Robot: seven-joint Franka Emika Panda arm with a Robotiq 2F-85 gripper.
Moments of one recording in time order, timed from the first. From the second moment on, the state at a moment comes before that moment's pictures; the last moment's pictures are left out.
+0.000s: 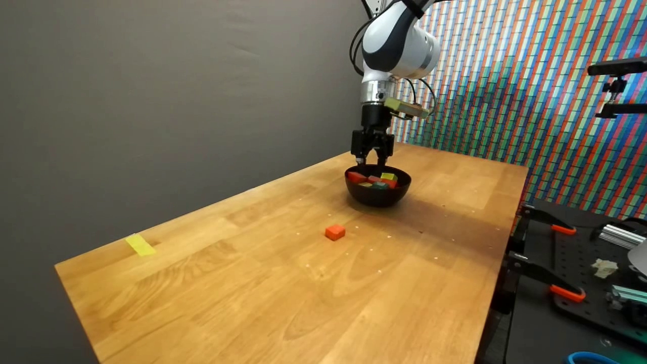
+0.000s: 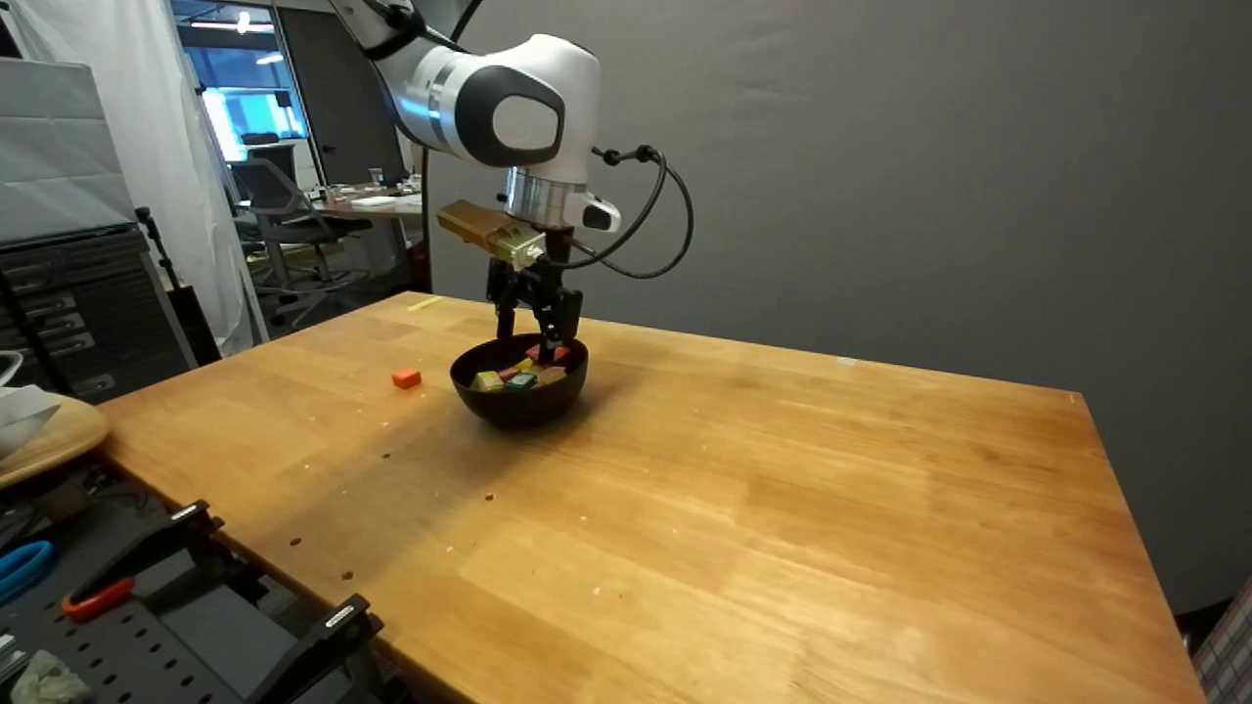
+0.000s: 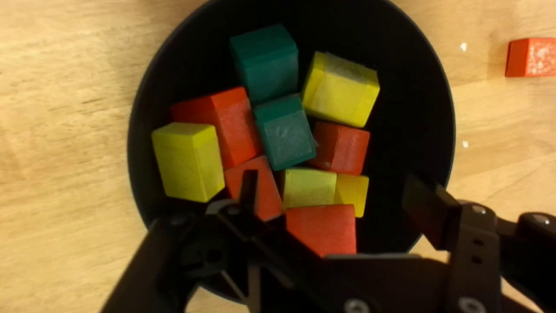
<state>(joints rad) -0.06 0.48 0.06 -2.04 0.27 2.36 -0.09</state>
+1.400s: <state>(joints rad) -0.05 0.51 0.07 -2.04 0.20 2.60 -0.08</state>
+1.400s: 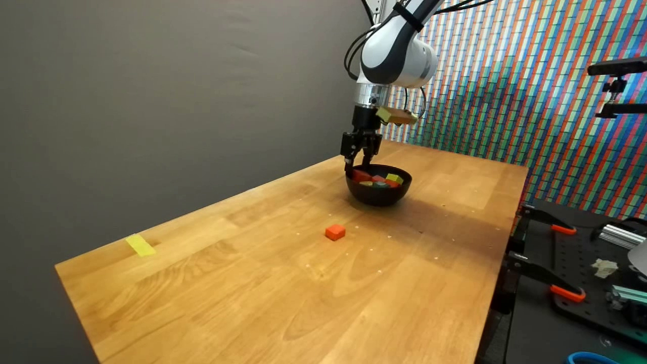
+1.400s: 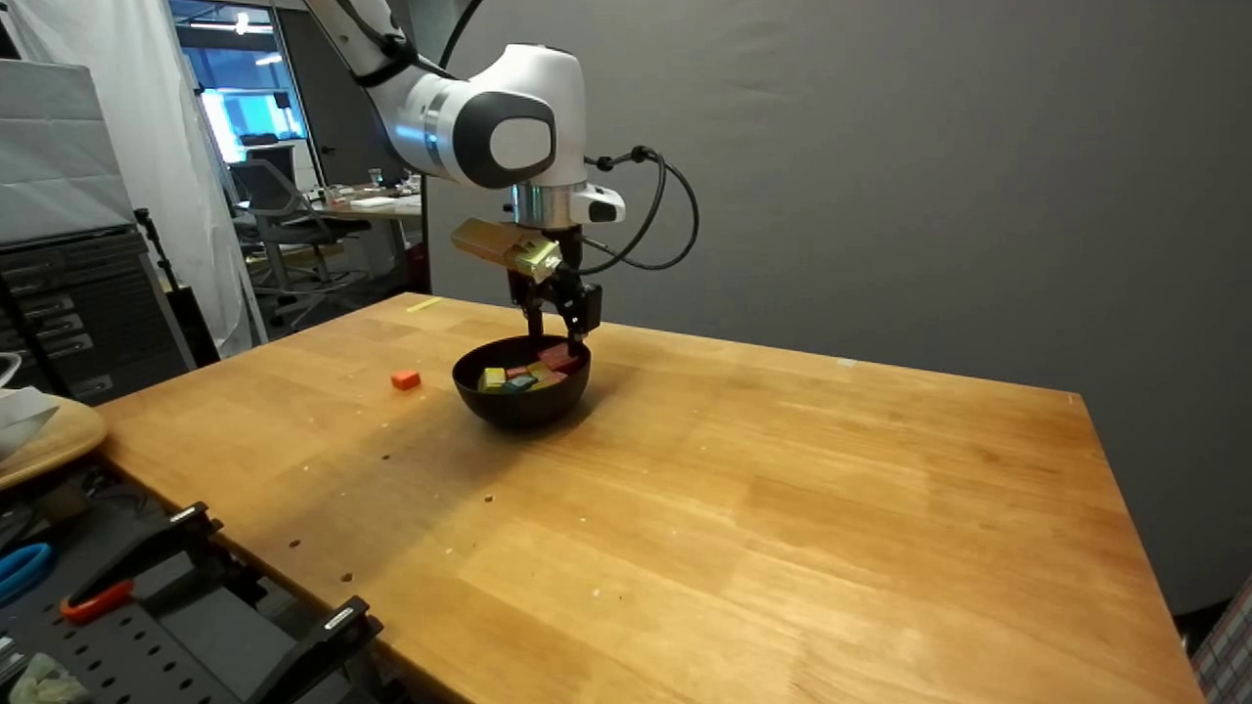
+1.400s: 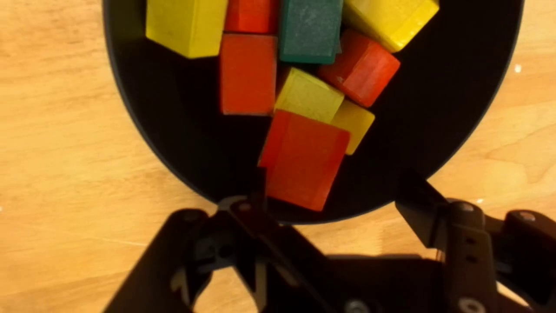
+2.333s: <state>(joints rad) -0.16 0.41 0.16 -2.14 0.37 2.62 -0.25</state>
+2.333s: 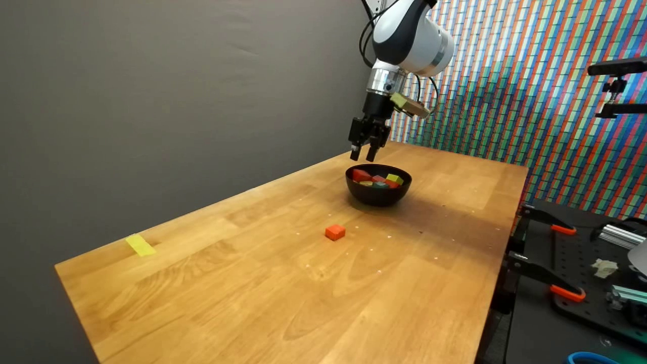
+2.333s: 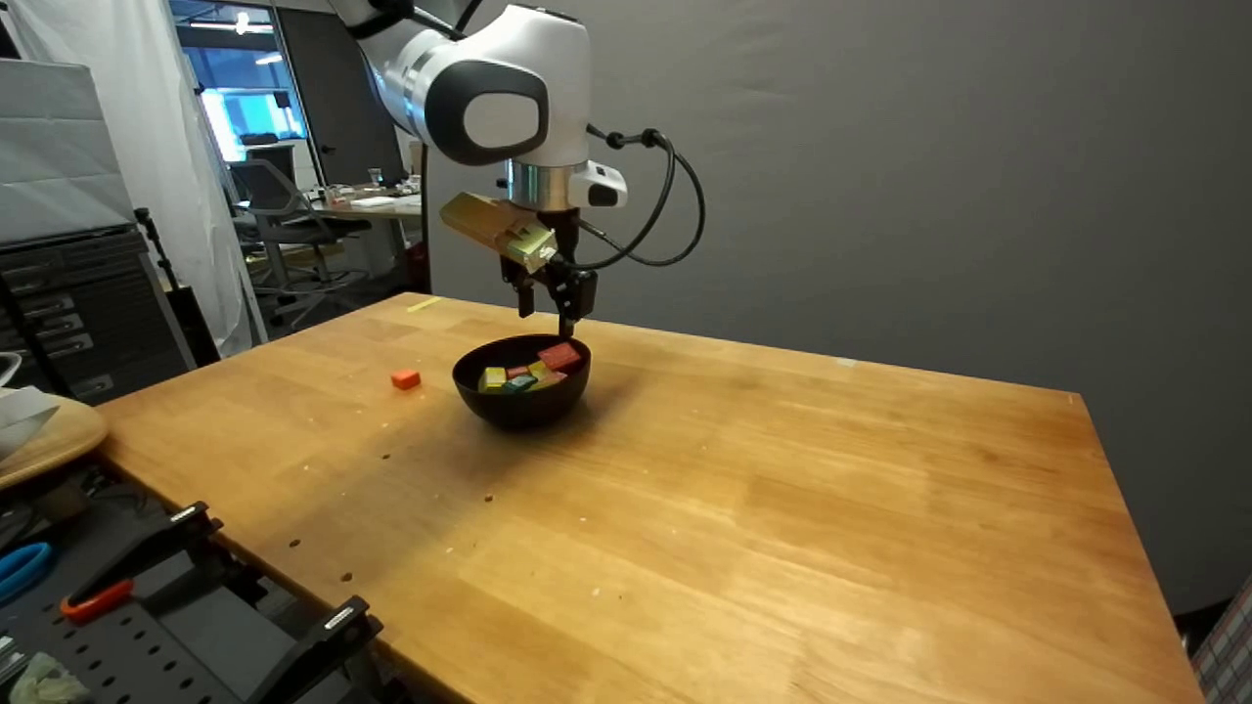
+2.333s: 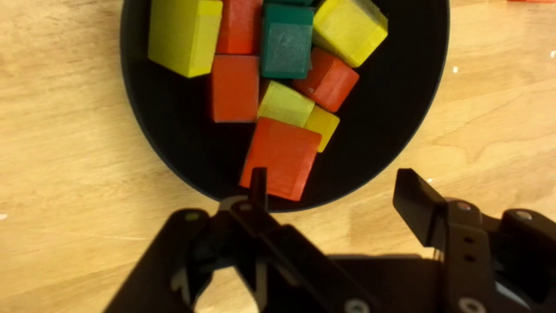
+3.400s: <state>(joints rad) -0.15 0.42 0.14 -2.20 0.36 2.62 -0.25</state>
